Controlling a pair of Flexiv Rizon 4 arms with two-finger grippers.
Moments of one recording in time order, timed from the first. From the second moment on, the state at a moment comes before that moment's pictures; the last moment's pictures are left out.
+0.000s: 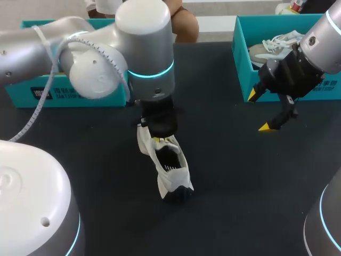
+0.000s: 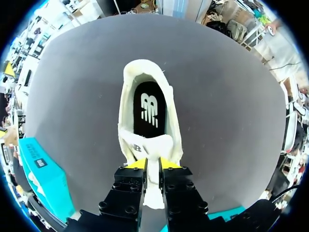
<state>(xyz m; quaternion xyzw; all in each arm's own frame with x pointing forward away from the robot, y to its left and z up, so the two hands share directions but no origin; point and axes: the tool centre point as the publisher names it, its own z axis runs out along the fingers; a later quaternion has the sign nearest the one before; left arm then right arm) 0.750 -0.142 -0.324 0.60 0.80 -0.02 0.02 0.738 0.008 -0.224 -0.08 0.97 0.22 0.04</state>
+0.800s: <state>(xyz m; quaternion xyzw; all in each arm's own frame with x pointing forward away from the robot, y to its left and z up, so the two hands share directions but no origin) 0.720 -0.146 -0.340 0.61 0.79 -0.04 0.00 0.738 0.008 -0.224 -0.08 0.97 0.22 0.04</state>
